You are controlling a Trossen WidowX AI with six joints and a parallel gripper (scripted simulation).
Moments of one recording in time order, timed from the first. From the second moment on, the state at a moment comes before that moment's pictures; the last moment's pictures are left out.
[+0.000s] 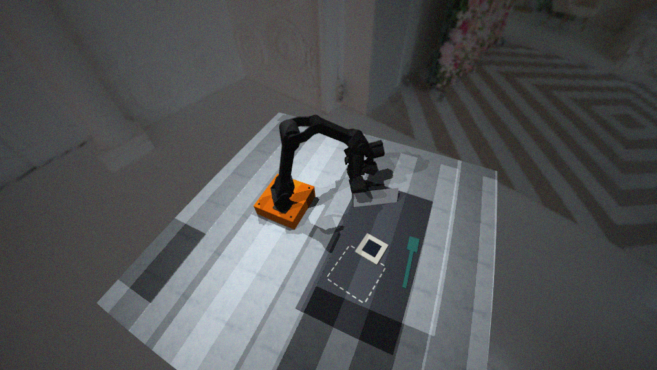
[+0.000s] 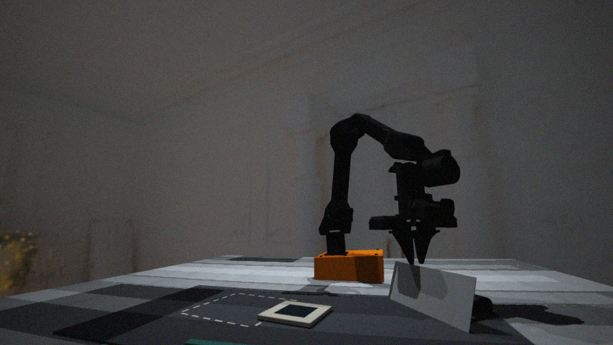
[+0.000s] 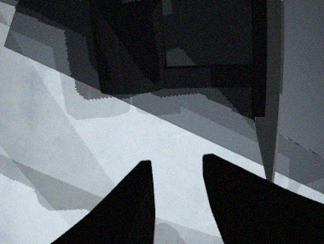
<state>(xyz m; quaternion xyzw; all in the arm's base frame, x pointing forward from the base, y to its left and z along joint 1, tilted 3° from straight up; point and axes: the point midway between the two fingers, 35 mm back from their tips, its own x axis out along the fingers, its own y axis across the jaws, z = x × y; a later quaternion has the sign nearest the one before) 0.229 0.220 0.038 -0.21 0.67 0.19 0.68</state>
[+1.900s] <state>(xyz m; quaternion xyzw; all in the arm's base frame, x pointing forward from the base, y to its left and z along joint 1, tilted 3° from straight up) 0.283 0.138 0.034 -0.21 0.67 0.19 0.68</state>
